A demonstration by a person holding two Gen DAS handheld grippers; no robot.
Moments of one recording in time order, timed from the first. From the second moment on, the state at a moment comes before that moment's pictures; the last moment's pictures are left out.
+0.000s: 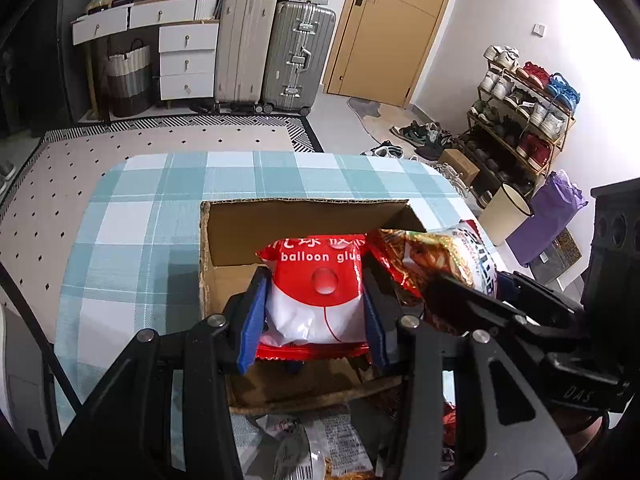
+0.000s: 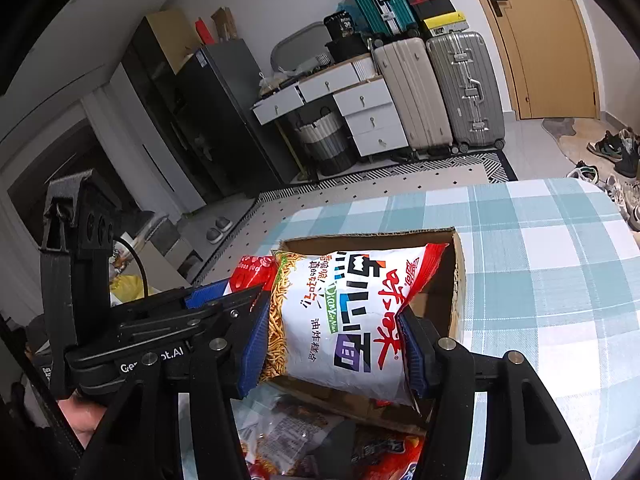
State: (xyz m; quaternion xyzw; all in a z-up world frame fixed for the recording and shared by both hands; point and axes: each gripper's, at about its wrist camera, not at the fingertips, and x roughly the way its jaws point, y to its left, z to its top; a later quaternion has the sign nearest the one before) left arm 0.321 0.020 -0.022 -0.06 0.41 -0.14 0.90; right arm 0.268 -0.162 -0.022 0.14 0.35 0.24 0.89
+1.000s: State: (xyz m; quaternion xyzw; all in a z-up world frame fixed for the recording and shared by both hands) left arm 0.225 0.029 0.010 -0.06 0.37 -0.11 0.92; right arm 0.192 -0.181 0.021 0.15 0.31 0.22 0.91
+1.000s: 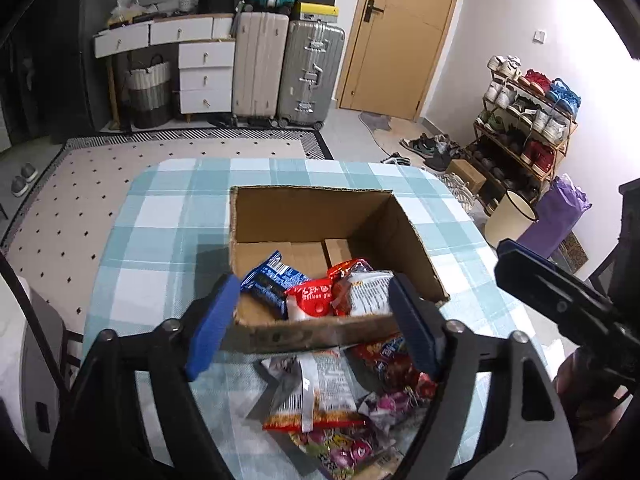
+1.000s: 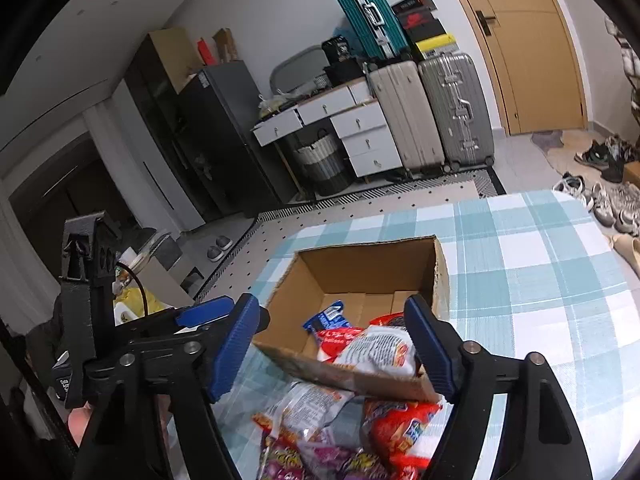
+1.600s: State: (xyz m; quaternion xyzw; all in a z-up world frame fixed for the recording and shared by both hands) left arm 0.088 0.034 0.049 -0.04 0.34 -0.08 0.94; right arm 0.076 -0.164 0.051 0.12 0.26 0.24 0.93
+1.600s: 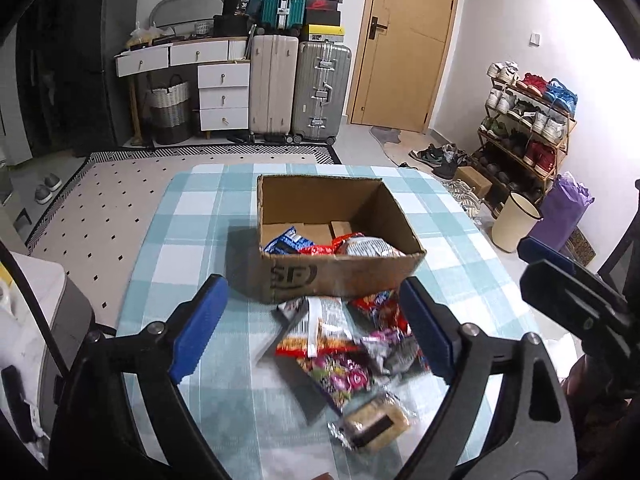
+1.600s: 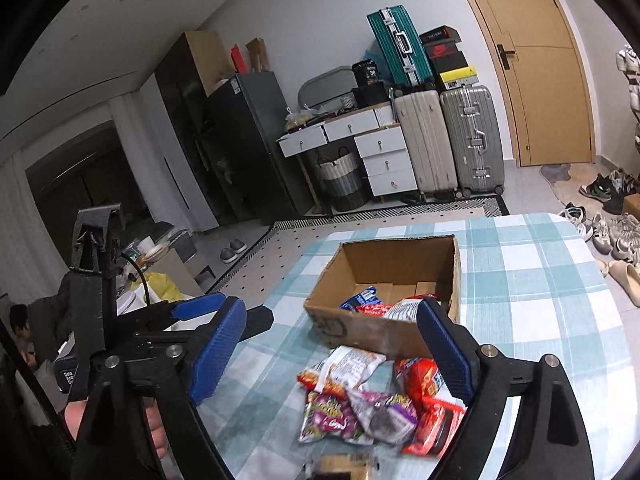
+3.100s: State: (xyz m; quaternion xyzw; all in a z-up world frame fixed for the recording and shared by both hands) left arm 0.018 0.100 -0.107 -0.11 0.43 -0.02 0.90; right arm 0.035 -0.119 -0.133 0.06 0.42 0.22 0.88
